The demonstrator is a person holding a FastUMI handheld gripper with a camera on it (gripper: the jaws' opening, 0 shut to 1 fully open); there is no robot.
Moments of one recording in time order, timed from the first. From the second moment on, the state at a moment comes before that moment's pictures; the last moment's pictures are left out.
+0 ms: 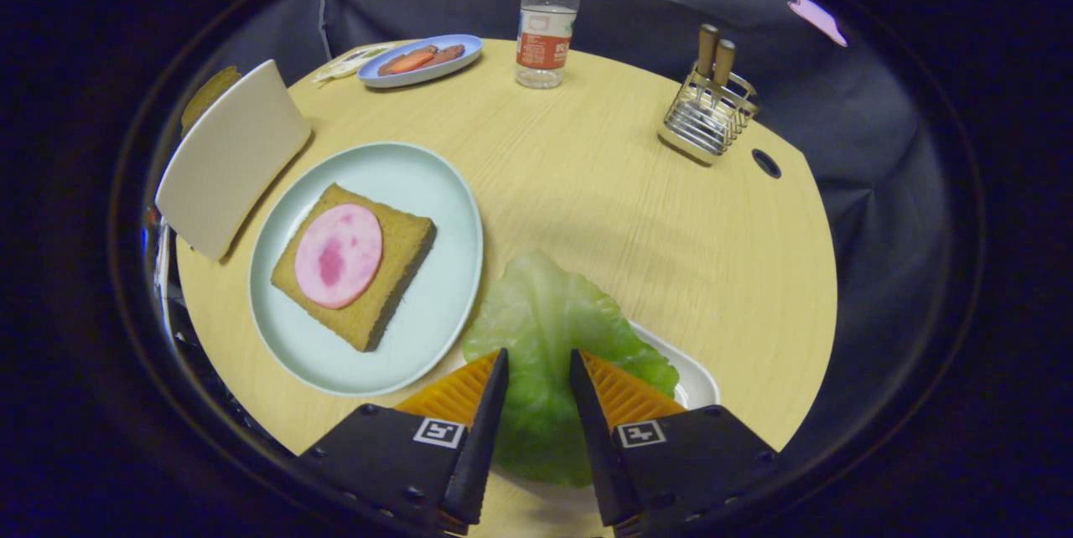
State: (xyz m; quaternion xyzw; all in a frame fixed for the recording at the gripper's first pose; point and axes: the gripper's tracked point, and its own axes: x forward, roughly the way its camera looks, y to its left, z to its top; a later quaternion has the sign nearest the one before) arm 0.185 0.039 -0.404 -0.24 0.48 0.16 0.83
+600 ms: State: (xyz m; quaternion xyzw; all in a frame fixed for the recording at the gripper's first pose) arm 0.178 0.035 -0.378 -0.21 0.45 0.16 0.85
